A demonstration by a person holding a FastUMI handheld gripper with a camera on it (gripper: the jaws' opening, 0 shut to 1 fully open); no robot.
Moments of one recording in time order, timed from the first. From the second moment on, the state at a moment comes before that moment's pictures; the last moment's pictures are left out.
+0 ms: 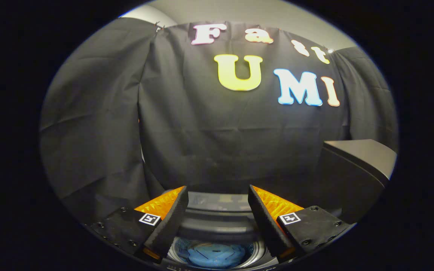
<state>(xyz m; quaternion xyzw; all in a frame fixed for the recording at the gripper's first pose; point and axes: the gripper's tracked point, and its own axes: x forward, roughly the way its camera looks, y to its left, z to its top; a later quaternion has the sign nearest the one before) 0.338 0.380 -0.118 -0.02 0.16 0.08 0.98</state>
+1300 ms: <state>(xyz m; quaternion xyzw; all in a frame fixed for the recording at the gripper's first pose) 0.254 0.342 -0.023 0.00 0.09 0.12 0.99</state>
